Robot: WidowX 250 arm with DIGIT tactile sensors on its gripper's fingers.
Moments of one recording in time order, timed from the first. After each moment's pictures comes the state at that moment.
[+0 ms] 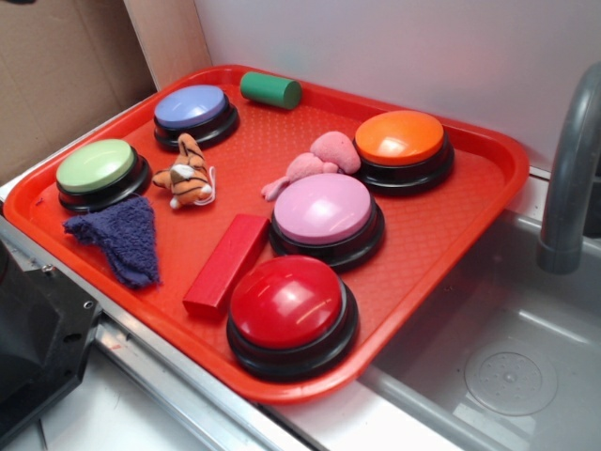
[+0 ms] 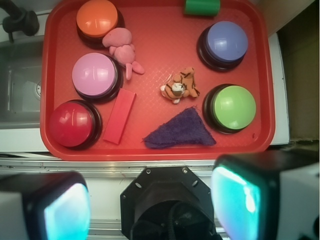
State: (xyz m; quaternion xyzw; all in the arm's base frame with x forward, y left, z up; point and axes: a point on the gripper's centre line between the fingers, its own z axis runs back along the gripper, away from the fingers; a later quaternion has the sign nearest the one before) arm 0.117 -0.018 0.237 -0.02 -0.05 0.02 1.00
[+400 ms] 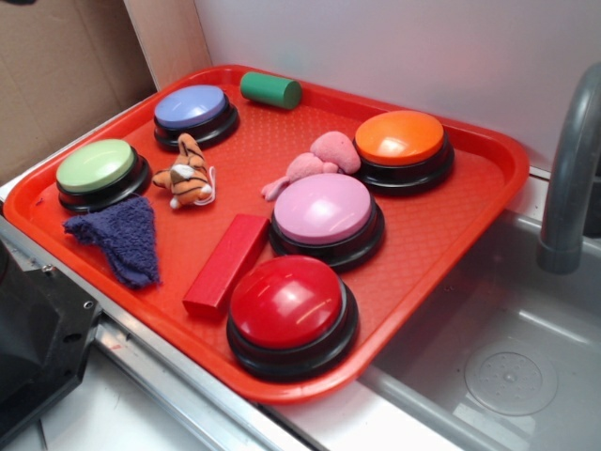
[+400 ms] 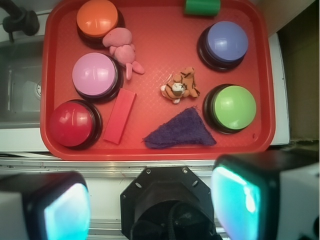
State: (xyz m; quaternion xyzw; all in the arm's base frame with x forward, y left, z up) arm 0.115 -0.019 0.232 -0.02 -0.04 0.01 1.00
